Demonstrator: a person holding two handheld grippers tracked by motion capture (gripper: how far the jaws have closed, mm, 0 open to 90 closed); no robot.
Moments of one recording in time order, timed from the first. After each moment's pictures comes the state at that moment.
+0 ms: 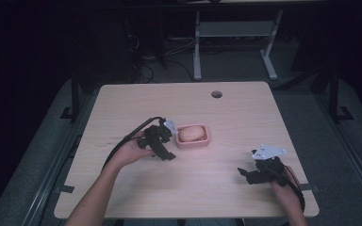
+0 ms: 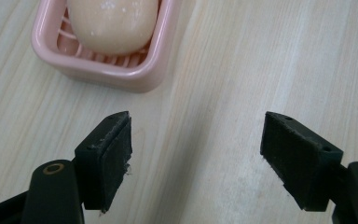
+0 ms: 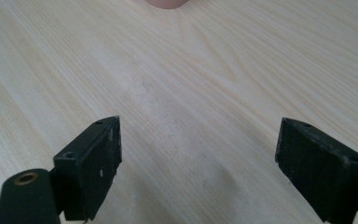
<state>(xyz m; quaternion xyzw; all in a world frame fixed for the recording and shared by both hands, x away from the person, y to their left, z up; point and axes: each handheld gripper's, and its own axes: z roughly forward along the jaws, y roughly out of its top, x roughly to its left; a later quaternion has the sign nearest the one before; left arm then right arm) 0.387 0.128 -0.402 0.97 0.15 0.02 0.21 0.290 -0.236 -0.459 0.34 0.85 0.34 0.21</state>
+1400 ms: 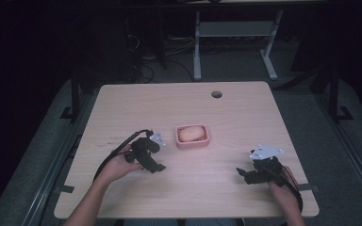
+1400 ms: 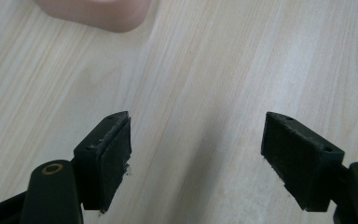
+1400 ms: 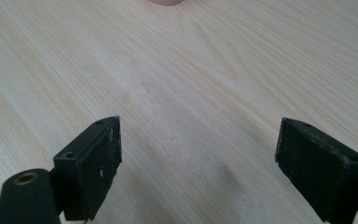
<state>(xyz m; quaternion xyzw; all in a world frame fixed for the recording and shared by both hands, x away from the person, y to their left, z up) 0.350 0.164 -0.417 0.96 0.18 0.03 0.22 0.290 -0.231 -0.460 0.34 0.85 0.33 0.21</state>
